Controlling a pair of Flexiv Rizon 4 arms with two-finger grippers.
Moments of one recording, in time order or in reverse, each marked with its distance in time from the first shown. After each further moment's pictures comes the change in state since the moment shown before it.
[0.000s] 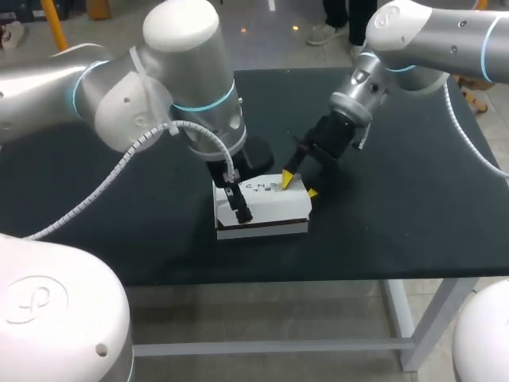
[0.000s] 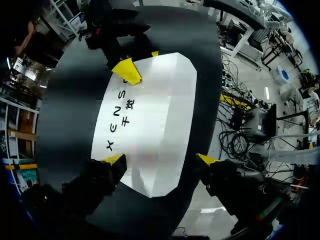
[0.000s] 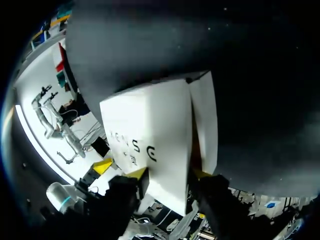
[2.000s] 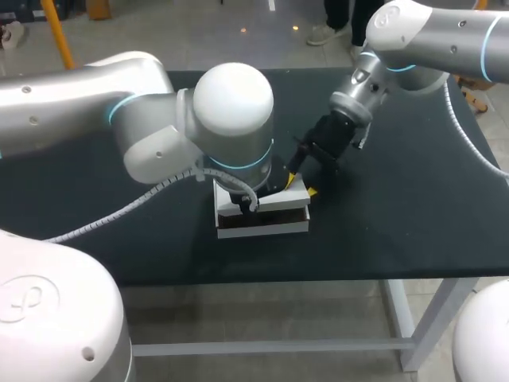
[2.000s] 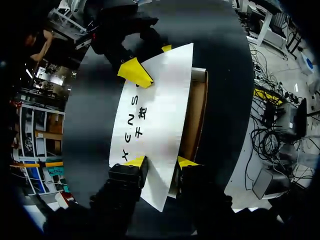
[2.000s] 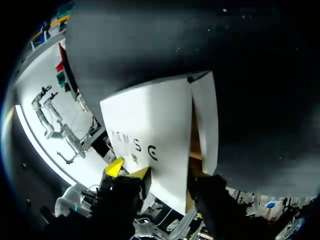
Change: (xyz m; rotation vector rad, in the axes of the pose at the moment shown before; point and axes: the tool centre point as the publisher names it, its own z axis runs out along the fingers) left arm -0.017 -0.013 0.022 -0.045 -0.308 0.032; right arm 0.000 0.001 -0.001 0.000 0.000 0.001
